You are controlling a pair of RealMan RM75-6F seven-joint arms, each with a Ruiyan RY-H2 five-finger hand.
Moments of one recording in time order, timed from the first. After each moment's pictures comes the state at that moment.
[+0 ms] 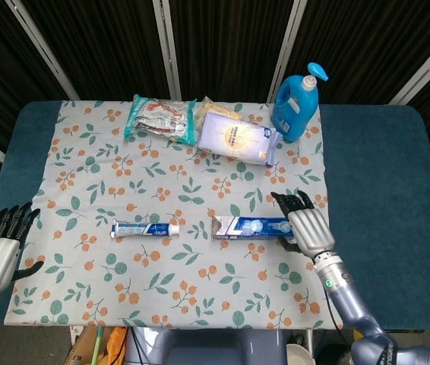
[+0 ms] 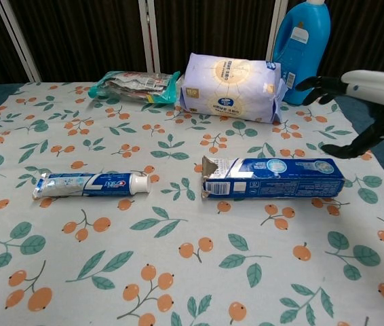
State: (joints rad) left arm -0.14 -1.18 -0.03 -1.58 1.55 1.46 0.14; right arm 0.52 -1.33 0.25 -1.88 -1.08 1.03 -0.46
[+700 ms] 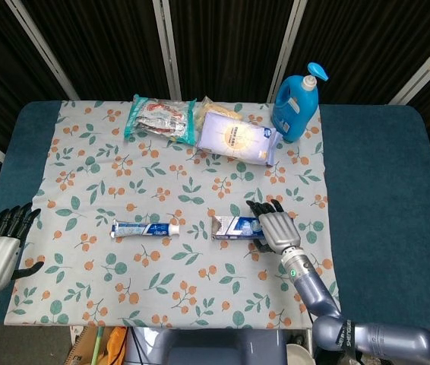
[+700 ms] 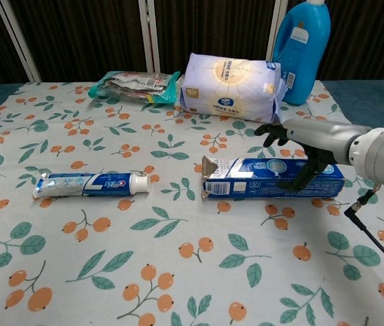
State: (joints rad) left arm -0.16 -1.16 -0.03 -1.59 1.52 1.42 0.12; right arm 0.69 -1.53 0.23 -1.72 -0.78 0.98 -0.60
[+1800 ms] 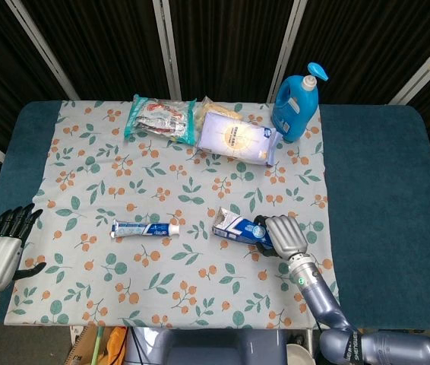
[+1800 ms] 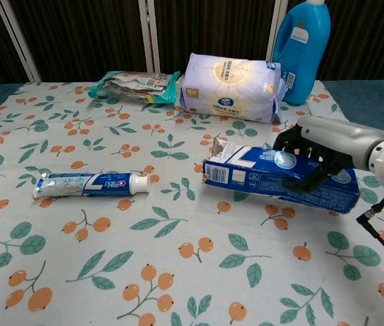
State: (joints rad) left arm -0.16 -1.16 -0.03 -1.61 1.51 1.41 0.10; right arm 0.62 -1.51 0.16 -1.74 -0.99 1.09 -0.41
